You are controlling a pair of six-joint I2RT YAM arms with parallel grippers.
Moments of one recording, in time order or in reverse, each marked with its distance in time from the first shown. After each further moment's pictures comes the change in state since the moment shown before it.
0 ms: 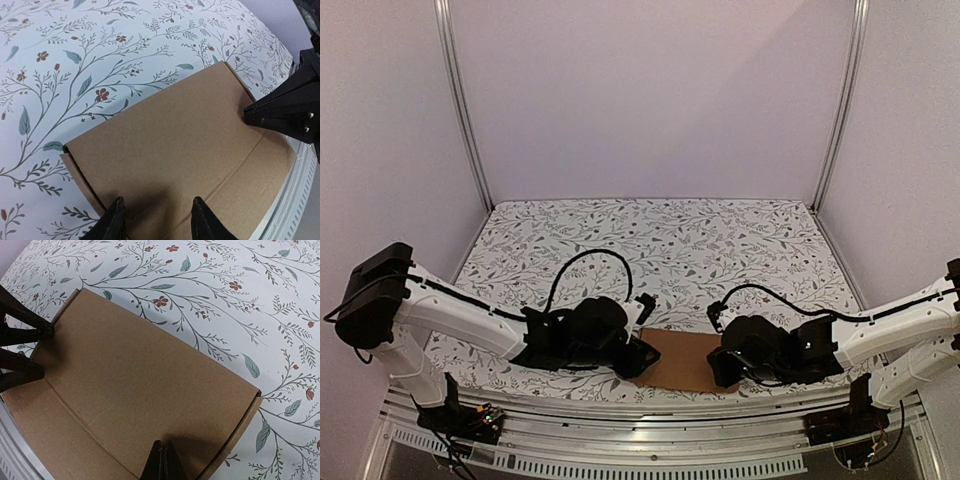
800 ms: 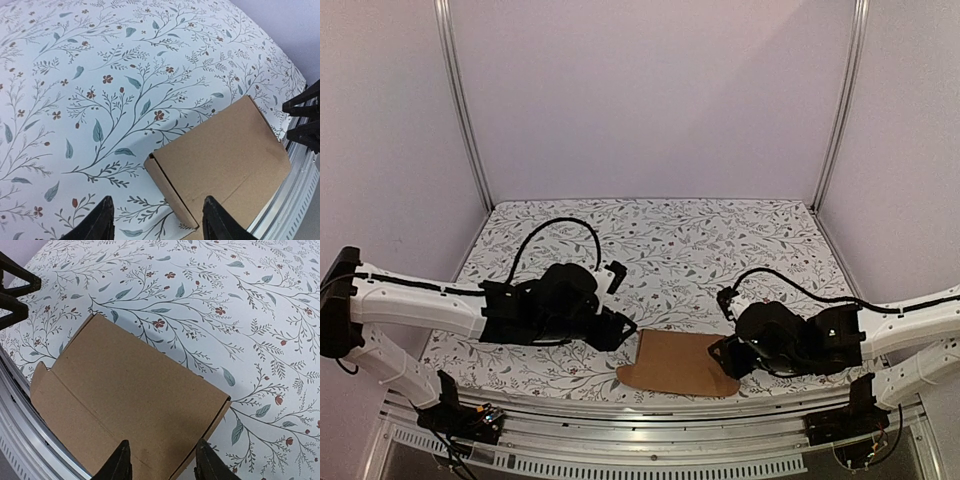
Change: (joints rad) left arm 0.093 -0.232 0.023 -0.246 -0.064 0.057; right arm 0.011 -0.122 0.064 -0.158 0.059 -0.037
